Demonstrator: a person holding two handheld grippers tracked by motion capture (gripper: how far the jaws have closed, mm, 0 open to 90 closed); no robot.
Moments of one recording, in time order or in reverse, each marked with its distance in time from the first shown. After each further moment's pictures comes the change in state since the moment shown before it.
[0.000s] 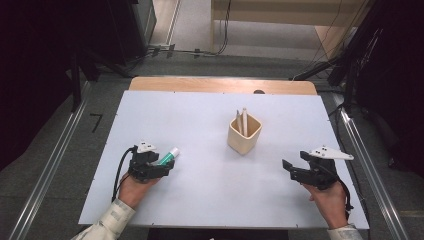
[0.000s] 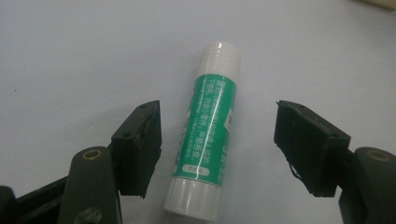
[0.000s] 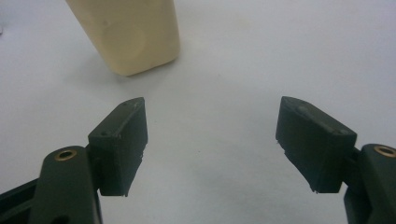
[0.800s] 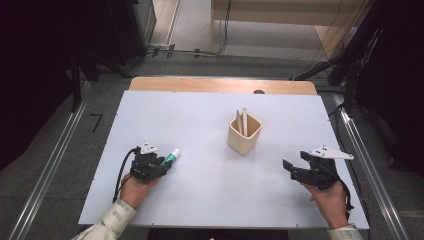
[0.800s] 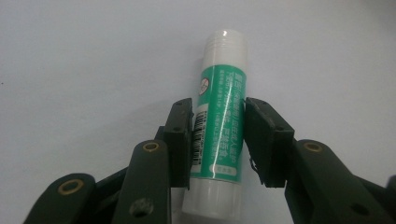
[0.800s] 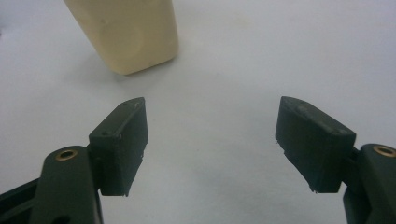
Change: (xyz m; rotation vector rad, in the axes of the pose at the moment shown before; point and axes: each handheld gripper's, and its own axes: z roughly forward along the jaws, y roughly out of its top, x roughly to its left) left arm -0.003 -0.002 0.005 0.039 -0.001 0.025; right arm -0.001 0.000 0.000 0.004 0.000 0.005
